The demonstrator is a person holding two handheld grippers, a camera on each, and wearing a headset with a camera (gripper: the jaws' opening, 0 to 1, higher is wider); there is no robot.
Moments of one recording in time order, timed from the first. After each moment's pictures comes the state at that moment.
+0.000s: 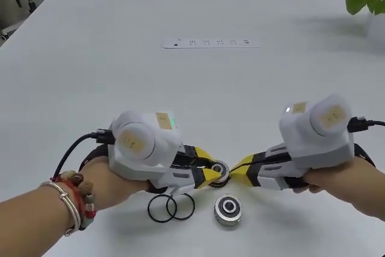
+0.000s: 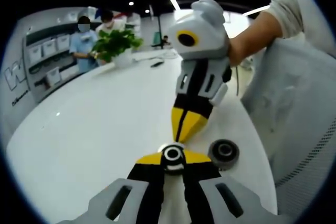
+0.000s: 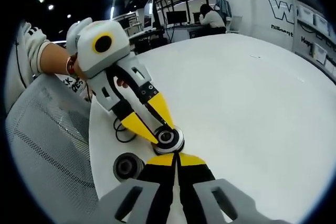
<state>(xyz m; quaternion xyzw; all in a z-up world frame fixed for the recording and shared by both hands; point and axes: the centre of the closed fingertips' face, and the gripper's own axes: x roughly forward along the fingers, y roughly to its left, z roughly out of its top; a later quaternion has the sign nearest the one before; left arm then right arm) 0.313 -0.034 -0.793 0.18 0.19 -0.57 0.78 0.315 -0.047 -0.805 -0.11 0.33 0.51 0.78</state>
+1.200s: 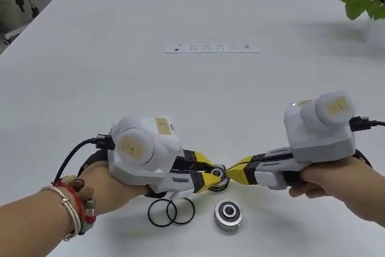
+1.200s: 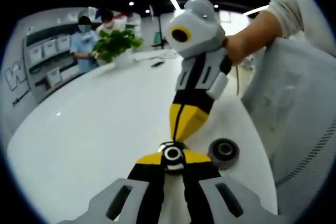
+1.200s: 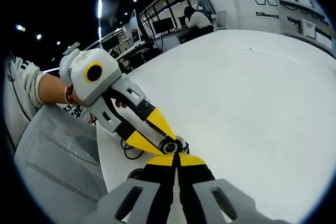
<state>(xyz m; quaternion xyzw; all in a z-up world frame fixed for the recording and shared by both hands) 0.313 -0.033 -0.793 0.18 0.19 -0.57 0.78 0.313 -0.036 -0.791 -0.02 0.36 0.49 0.79</state>
